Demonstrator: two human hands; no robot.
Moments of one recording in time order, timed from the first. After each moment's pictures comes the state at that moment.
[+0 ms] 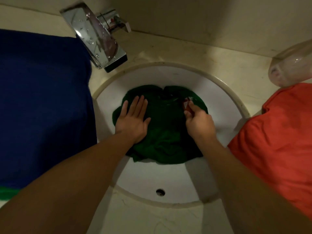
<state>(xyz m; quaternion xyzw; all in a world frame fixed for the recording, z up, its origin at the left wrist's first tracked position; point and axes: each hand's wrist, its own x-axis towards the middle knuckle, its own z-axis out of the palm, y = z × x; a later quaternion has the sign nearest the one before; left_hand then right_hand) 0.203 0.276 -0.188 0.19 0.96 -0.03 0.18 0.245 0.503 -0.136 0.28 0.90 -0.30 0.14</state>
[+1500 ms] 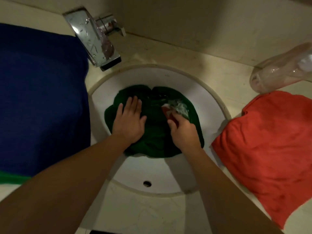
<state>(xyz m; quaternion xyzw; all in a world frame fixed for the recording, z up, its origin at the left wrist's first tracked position) 0.220 0.294 -0.171 0.15 0.97 0.04 0.18 0.279 0.492 -0.119 0.21 0.90 -0.33 0.17</state>
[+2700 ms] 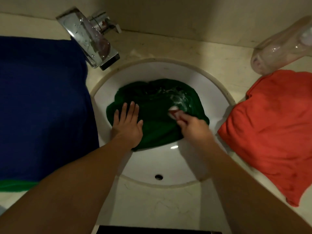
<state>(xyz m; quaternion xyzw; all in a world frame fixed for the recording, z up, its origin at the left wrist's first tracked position) 0.245 0.268 -0.184 0.13 0.97 -0.02 0.20 0.291 0.506 -0.130 0.21 0.92 -0.26 0.22</state>
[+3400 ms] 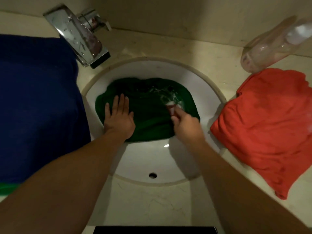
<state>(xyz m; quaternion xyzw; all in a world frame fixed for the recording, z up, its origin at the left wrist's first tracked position) 0.217 0.275 -0.181 0.10 0.97 -0.04 0.22 0.290 0.492 -0.109 0.25 0.91 -0.28 0.19</state>
